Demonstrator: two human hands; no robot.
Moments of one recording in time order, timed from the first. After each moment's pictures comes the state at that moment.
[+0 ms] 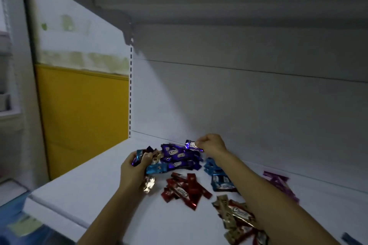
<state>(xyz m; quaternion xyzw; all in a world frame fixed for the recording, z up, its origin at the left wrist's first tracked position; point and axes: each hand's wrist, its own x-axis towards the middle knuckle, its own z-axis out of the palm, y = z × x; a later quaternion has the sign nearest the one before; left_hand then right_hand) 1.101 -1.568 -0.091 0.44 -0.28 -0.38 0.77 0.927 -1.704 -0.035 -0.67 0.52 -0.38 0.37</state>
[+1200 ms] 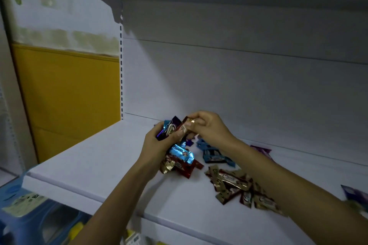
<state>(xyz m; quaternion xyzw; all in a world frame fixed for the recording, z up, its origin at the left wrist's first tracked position) 1.052 -1.541 -0.061 0.35 -0.48 -0.41 0.69 0.905 -1.588 -0.001 -0.76 0.35 -0.40 0.37</state>
